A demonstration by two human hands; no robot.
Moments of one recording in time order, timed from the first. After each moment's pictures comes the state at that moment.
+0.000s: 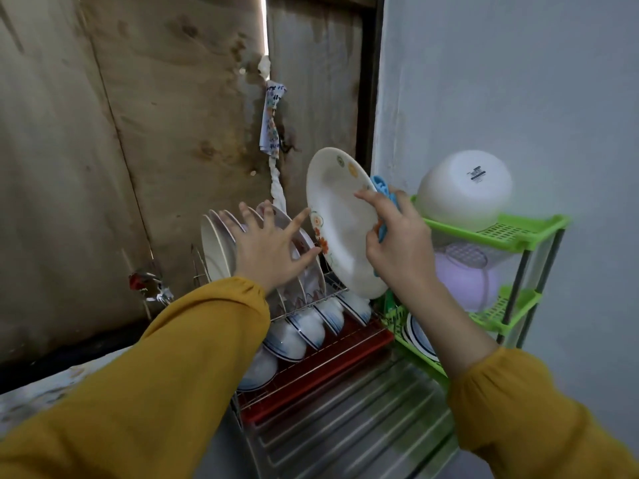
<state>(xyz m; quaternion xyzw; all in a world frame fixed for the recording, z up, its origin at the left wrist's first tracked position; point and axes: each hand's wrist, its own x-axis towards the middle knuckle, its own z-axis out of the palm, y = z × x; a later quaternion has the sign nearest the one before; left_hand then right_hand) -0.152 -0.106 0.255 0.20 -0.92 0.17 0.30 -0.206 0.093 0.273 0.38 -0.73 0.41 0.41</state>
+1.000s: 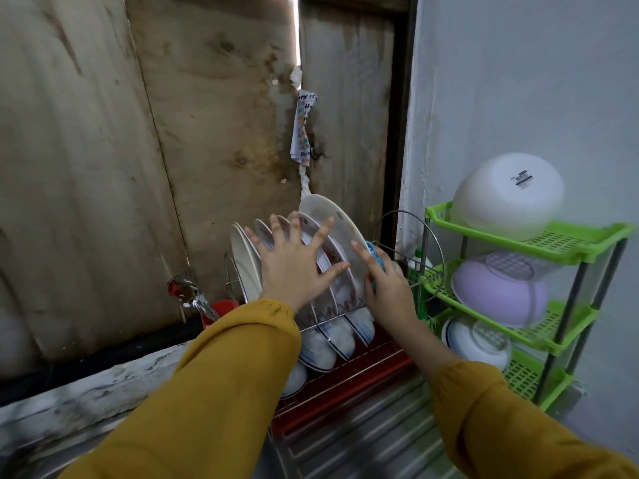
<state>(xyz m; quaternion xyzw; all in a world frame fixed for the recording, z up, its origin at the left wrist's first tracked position) -0.142 -0.109 0.244 0.21 -0.90 0.17 0.33 -0.260 0.023 0.172 0.43 -0.76 0.37 0.31</state>
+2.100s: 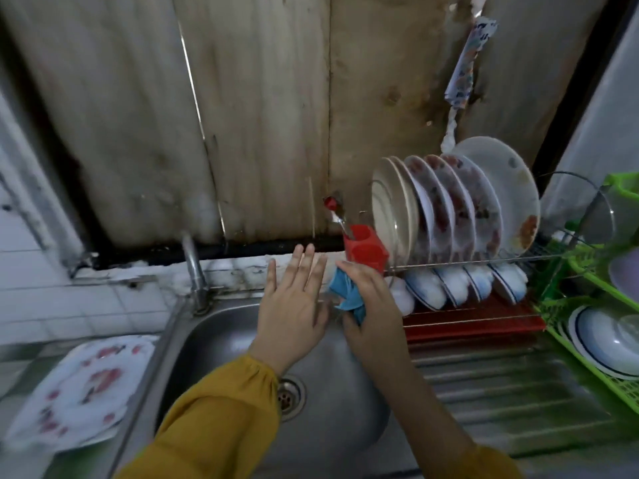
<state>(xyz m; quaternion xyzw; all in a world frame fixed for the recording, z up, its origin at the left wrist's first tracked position) 0.116 -0.118 0.147 0.30 -0.91 0.14 0.27 0.001 -0.021 0.136 0.56 -0.63 0.52 0.10</state>
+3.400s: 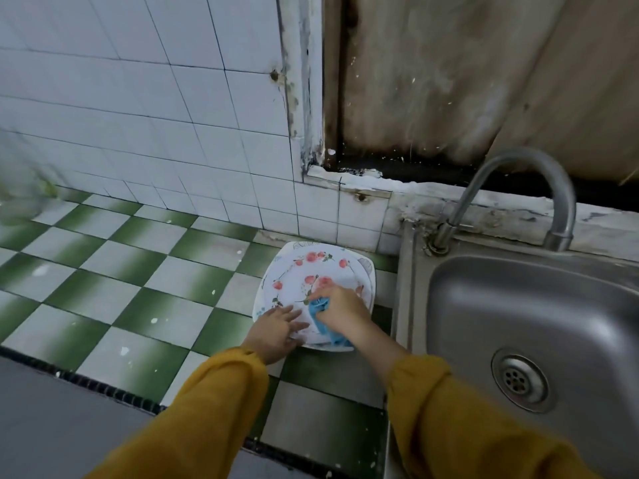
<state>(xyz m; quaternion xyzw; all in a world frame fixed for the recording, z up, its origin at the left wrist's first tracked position) 0.550 -0.347 -0.085 0.47 -0.86 -0.16 -0.14 0.387 -0.329 -0.030 0.59 -0.72 0.13 -0.34</state>
